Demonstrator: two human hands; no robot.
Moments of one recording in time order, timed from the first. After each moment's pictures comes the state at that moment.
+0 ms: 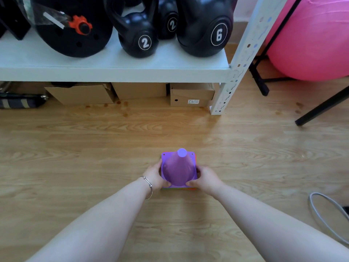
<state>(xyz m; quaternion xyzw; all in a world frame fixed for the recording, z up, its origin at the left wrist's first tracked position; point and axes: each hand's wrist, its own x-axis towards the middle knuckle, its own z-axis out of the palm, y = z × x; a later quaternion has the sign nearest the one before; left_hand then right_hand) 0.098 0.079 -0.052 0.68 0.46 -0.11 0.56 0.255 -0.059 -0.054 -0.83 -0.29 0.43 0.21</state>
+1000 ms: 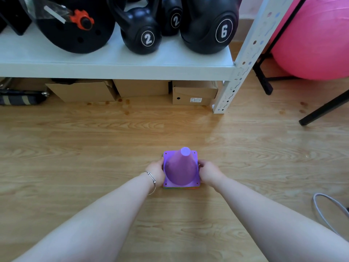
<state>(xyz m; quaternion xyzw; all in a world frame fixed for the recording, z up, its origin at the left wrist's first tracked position) 0.107 0.092 -0.076 0.76 0.45 -0.16 0.44 0.266 -0.042 -0.057 -0.83 -0.22 0.46 0.23</state>
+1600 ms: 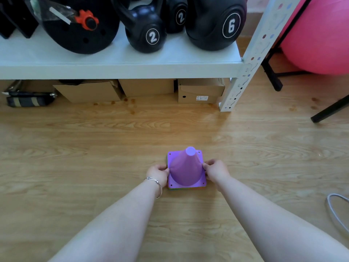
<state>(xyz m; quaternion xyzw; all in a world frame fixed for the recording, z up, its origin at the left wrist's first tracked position) 0.093 0.081 -0.094 0.49 0.62 0.00 0.61 0.269 -0.037 -0.098 -0.84 -0.05 0.43 0.33</state>
